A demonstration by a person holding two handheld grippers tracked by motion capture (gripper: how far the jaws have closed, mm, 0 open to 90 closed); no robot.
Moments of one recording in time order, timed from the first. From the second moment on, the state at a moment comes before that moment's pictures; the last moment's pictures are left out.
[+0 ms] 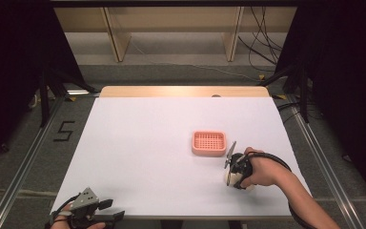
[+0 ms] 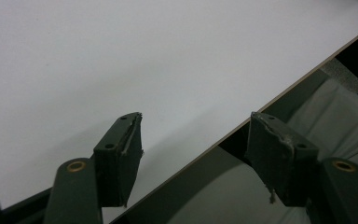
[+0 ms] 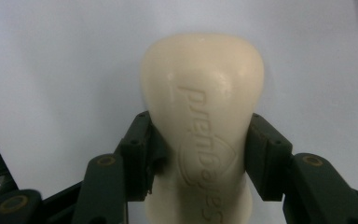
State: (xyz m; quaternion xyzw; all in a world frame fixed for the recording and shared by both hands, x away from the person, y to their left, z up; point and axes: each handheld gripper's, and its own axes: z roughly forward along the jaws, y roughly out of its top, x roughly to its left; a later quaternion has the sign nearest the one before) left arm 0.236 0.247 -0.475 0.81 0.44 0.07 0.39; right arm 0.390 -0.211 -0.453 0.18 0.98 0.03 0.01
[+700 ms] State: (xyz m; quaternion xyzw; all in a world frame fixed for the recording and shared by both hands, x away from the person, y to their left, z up) left arm 0.235 0.245 -0.476 0.80 0.44 0.08 0.41; right arm 0.392 -0.209 -0.447 0.20 0.98 0.05 0.01
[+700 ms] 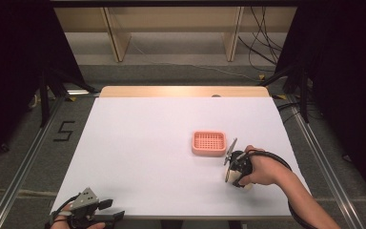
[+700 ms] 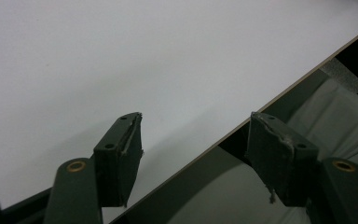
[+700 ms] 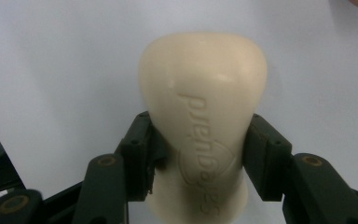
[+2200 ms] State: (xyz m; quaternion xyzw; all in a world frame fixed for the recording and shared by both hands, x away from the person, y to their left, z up) left arm 0.236 0.247 -0.475 0.80 0.44 0.07 0.40; right arm 0.408 -0.204 -0.430 0.17 0.98 0.03 0.04
